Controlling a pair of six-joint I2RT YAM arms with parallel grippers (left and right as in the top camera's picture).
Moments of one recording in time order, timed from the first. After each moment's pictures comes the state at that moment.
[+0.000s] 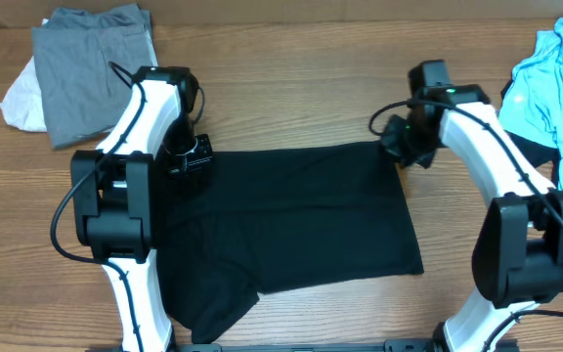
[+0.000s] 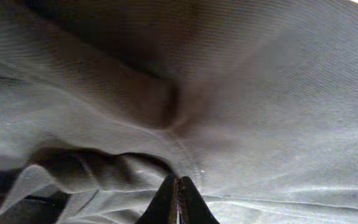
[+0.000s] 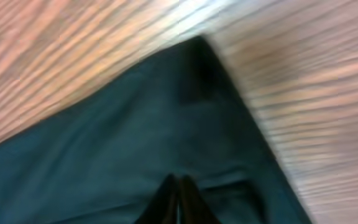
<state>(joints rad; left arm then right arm) -0.09 2.21 1.73 -1.38 0.08 -0.39 0.12 1.89 1.44 -0.96 -0.19 0.54</state>
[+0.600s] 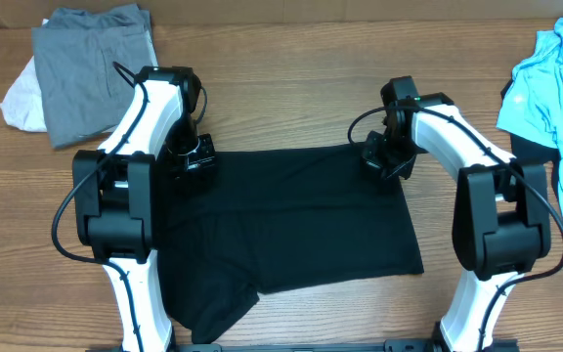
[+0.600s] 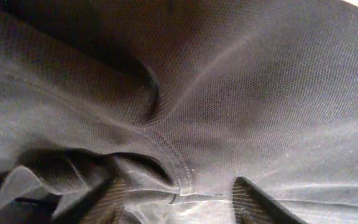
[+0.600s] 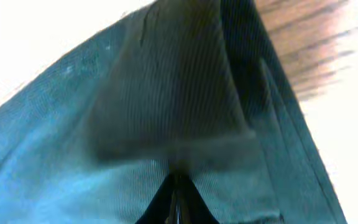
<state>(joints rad) -0.09 2.21 1.73 -1.37 0.09 -0.39 0.16 2.06 1.42 -0.90 -0.19 0.55</state>
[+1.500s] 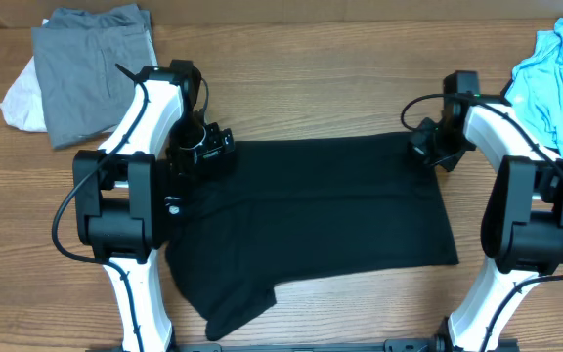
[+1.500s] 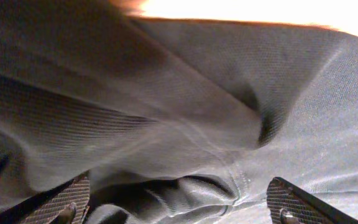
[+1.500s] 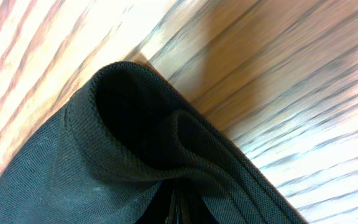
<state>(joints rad) -0.10 2.21 1.73 -1.24 0.26 -0.39 -0.09 2.07 1.42 -0.81 -0.13 0.57</state>
